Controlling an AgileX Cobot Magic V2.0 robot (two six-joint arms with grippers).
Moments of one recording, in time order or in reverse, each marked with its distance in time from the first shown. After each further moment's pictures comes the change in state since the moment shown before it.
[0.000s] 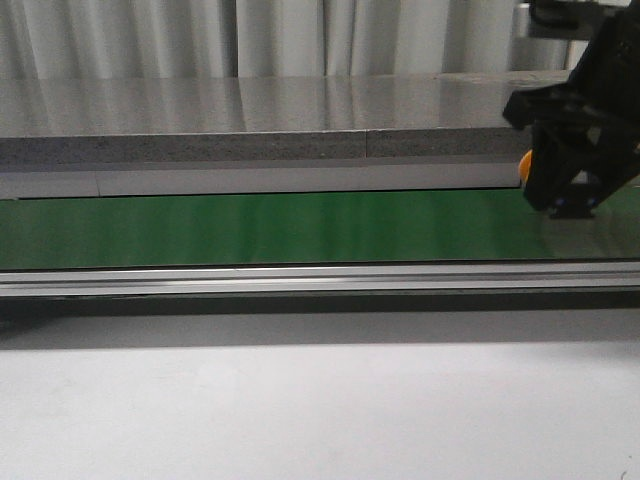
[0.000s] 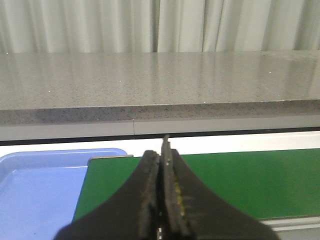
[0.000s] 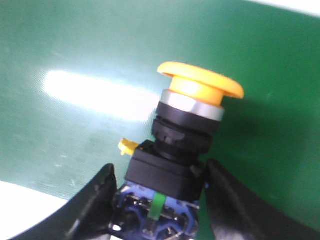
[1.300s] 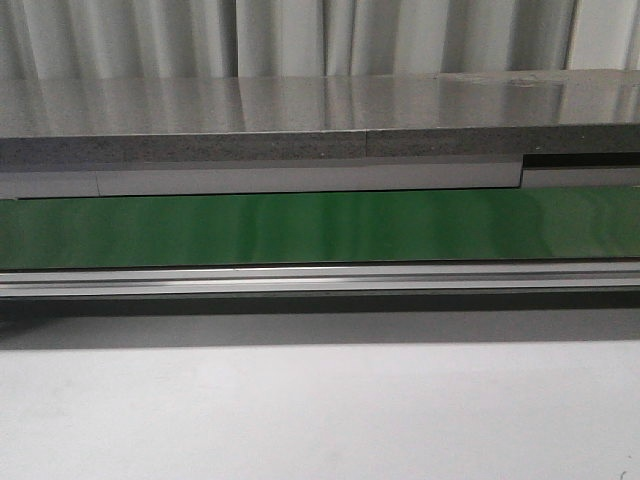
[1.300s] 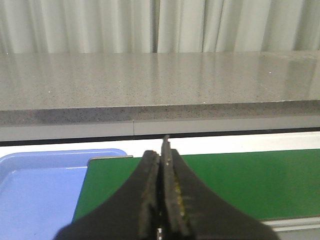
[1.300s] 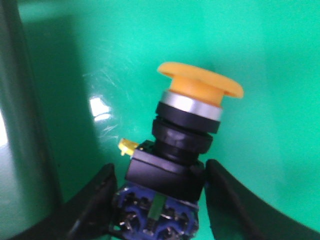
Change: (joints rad) left arm 0.000 0.000 0.000 0.000 0.000 0.000; right arm -0.544 0.235 -0.070 -0.199 -0.098 0.000
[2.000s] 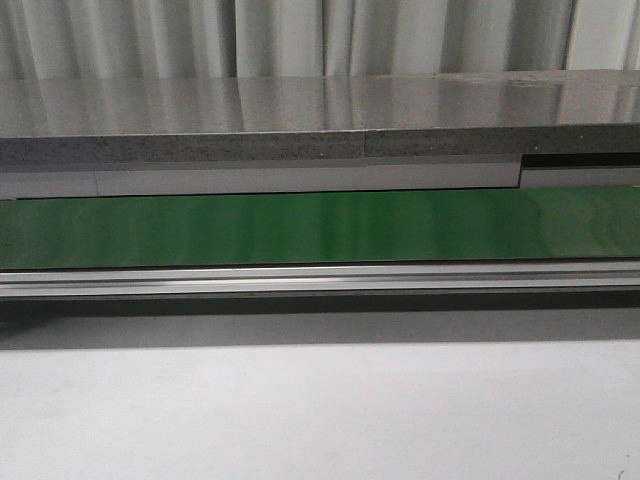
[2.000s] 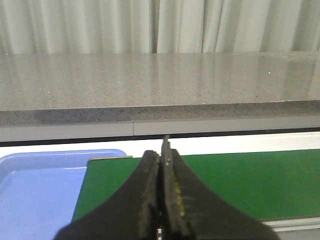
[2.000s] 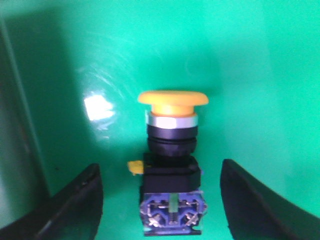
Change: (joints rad) left arm 0.000 0.000 0.000 0.000 -0.002 0.000; right arm -0.002 0.006 -0.003 0.014 0.004 0.023
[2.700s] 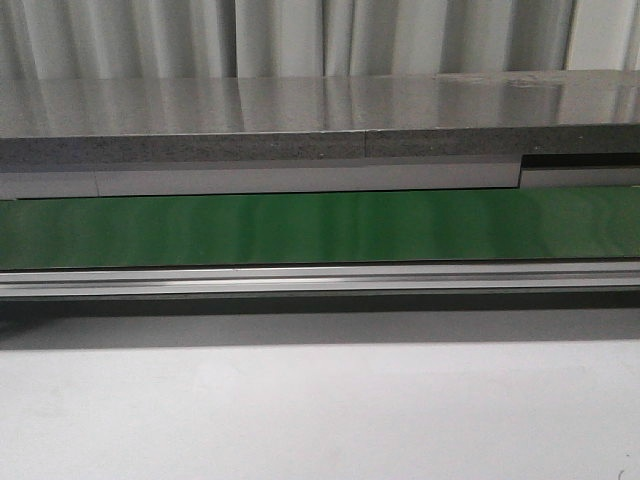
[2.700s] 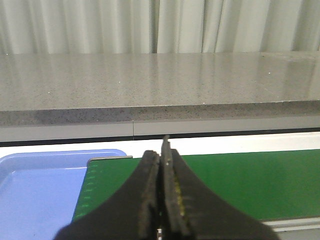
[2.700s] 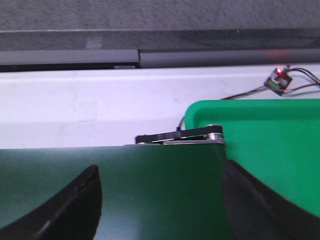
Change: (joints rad) left arm 0.000 0.000 0.000 0.000 0.000 0.000; right arm 0.299 -0.597 0.212 0.118 -0.214 0.013
